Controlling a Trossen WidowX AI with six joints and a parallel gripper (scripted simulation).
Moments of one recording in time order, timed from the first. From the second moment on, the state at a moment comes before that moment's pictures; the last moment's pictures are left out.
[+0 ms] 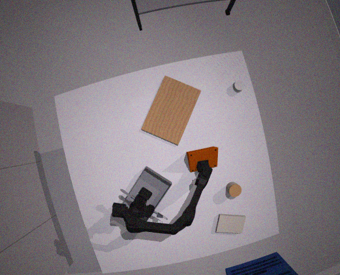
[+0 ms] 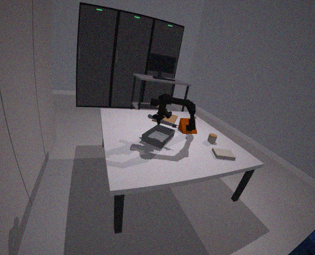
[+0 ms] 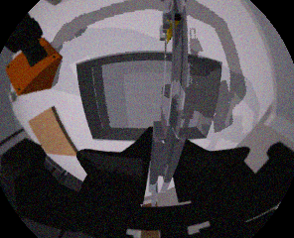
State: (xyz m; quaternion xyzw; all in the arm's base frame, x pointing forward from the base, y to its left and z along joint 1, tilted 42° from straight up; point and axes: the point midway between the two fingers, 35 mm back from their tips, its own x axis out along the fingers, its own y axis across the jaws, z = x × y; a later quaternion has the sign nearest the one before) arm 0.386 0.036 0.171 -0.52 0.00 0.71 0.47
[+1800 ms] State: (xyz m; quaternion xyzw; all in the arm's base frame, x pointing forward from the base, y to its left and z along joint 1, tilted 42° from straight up) arm 0.404 -0.044 0.108 0.10 0.60 0.38 0.70
